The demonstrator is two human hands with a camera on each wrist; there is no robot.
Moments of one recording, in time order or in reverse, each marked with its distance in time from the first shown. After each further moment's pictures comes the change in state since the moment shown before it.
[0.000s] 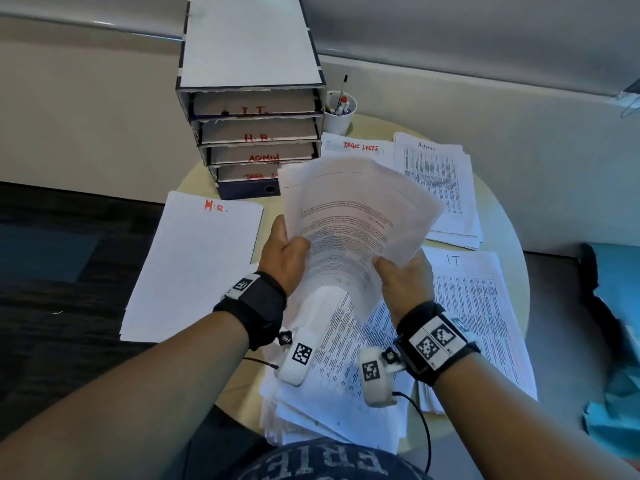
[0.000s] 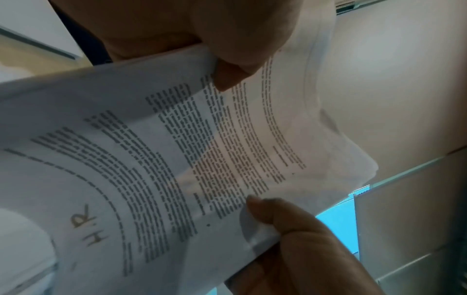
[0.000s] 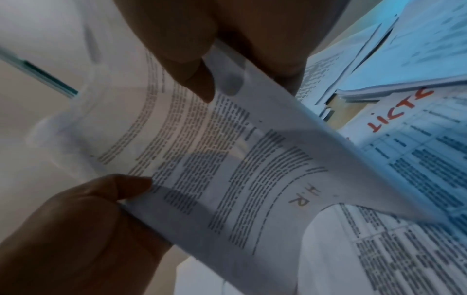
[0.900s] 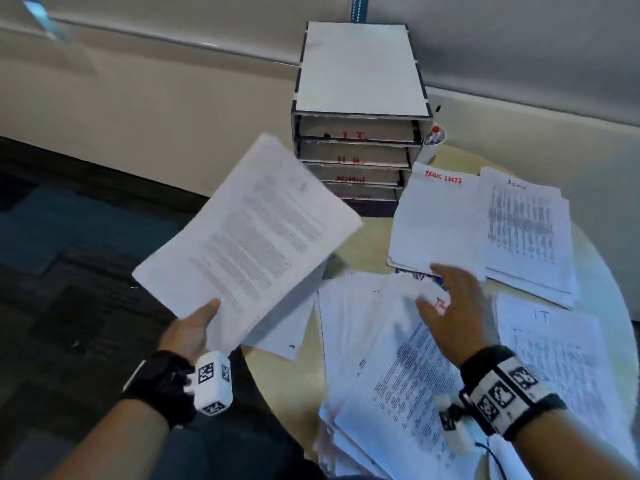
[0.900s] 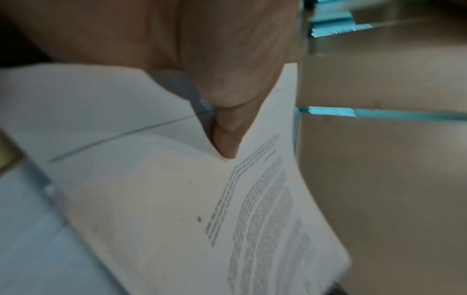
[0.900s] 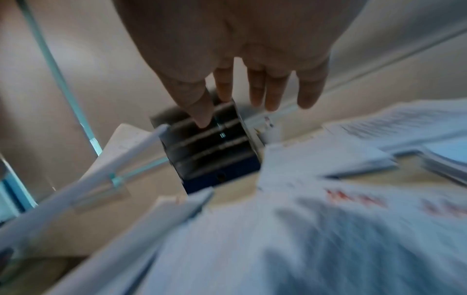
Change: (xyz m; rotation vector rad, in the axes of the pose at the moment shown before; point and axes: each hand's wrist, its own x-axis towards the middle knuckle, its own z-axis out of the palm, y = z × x) left_hand -0.088 -0.086 -0.227 -0.296 0.517 -0.679; right_hand 0.004 -0.008 0.032 -0.809 -0.319 -0.379
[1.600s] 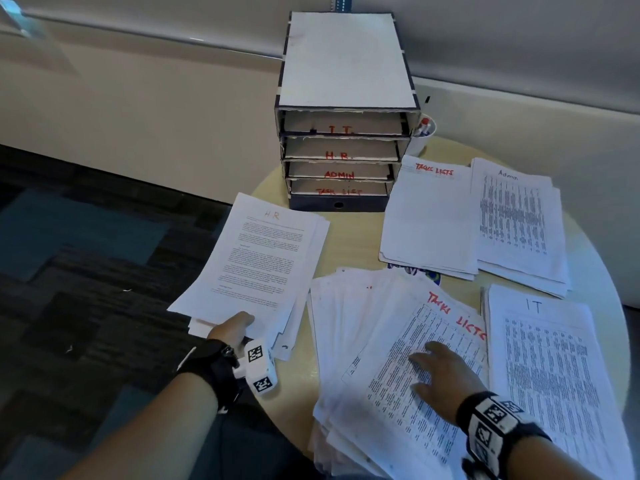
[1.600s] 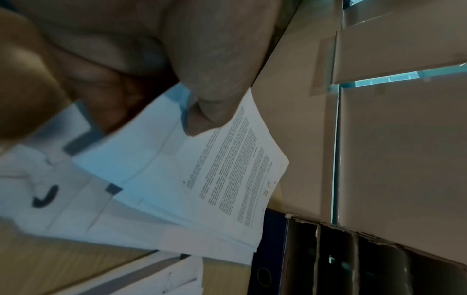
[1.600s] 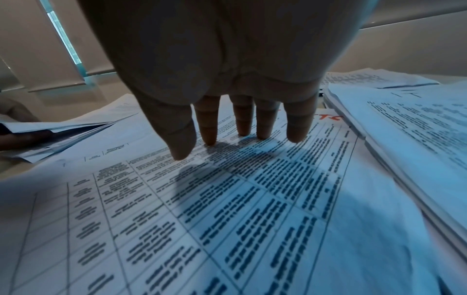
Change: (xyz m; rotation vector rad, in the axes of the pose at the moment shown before) left_hand 0.020 -0.025 0.068 0.203 0.026 -0.322; right_hand -0.053 0.078 0.045 -0.372 -0.601 0.103
